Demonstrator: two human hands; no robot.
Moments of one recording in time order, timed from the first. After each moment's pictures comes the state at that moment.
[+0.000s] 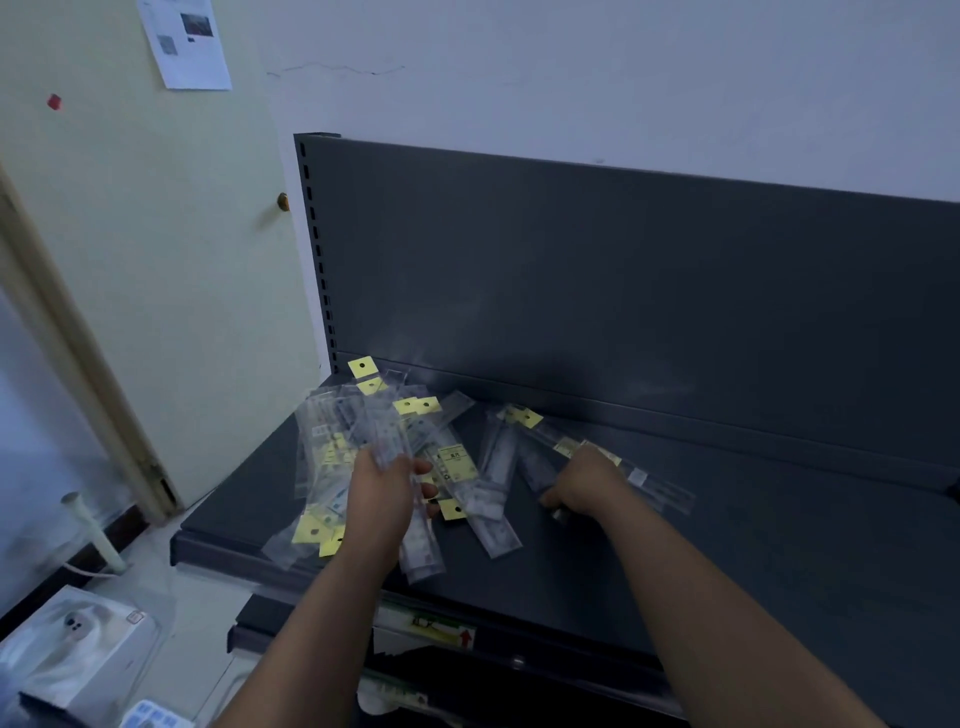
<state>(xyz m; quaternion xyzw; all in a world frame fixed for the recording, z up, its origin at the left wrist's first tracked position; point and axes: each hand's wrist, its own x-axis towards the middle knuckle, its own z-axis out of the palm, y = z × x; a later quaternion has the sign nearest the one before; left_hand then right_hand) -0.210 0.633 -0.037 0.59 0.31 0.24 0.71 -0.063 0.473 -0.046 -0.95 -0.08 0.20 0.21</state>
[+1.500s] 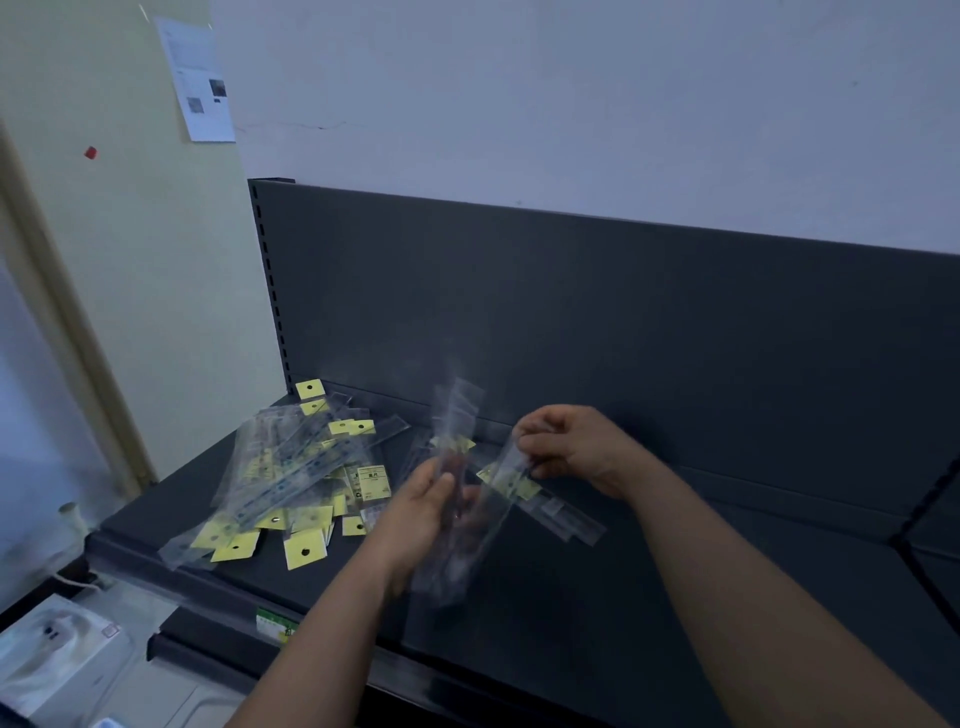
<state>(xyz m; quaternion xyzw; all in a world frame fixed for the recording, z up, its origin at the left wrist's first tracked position) -0.169 0.506 -0.017 0.63 0.19 0.13 0.74 -0.021 0.368 0.038 -0.72 -0.27 0.27 0.57</state>
